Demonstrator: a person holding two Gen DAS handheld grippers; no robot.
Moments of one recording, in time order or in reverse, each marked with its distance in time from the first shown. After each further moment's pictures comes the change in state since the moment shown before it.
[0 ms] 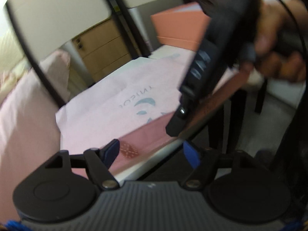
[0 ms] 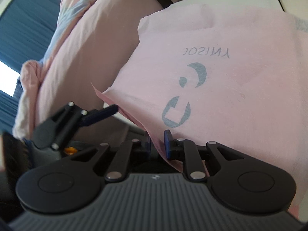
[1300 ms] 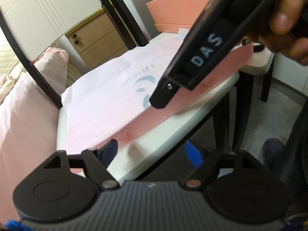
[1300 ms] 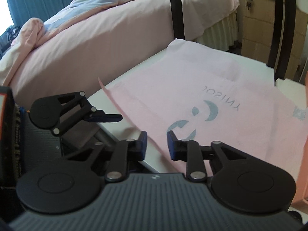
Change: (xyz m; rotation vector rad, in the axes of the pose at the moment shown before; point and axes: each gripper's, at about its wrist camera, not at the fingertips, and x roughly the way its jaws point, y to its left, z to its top) left arm 0.021 0.000 0.000 -0.003 0.058 0.023; right arm -0.005 0.048 -0.006 -0.441 -0.170 -0.265
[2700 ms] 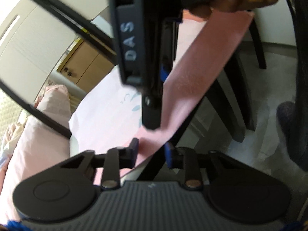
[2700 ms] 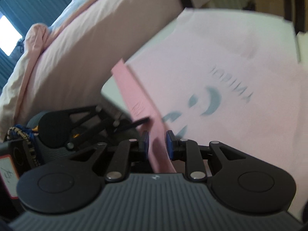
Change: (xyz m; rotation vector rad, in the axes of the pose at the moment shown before) left arm -0.002 -0.055 -0.013 0.280 -0.047 0.116; right arm 0.012 -0.008 -0.012 0.127 0.122 0.154
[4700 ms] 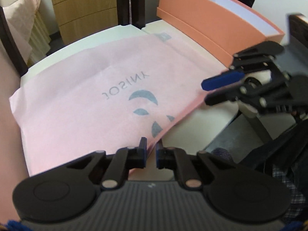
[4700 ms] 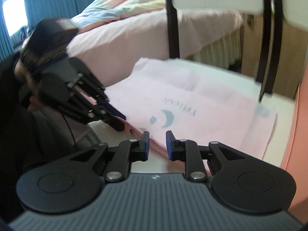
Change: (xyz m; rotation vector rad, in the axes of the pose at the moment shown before) left arm 0.068 0.158 0.012 -0.514 0.204 -0.587; right arm -0.036 -0.015 0.002 -0.294 -0.227 -0.132
